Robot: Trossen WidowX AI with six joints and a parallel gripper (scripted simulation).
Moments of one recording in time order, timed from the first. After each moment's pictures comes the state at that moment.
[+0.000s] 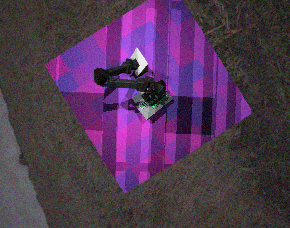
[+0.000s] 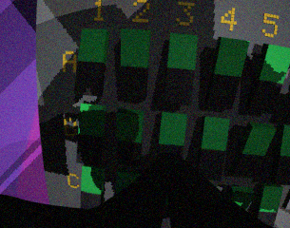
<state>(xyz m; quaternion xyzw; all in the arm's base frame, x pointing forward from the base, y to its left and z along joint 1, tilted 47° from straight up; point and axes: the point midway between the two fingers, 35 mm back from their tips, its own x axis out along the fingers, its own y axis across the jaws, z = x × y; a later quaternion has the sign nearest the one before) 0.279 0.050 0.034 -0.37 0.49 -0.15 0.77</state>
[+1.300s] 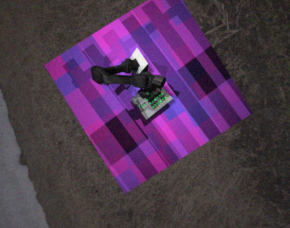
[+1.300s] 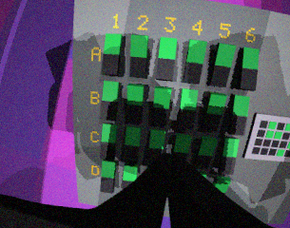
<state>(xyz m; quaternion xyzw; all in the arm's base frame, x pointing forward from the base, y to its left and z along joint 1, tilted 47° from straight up) 0.248 0.080 0.076 -0.37 0.50 -0.15 0.76</state>
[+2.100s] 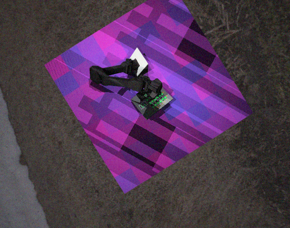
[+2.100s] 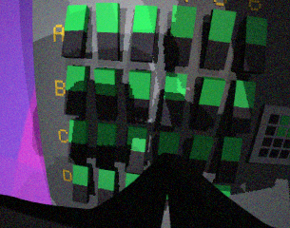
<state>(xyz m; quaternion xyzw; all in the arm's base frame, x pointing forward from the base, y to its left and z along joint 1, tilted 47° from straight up) 0.255 0.044 0.063 -0.36 0.51 -0.16 0.76</state>
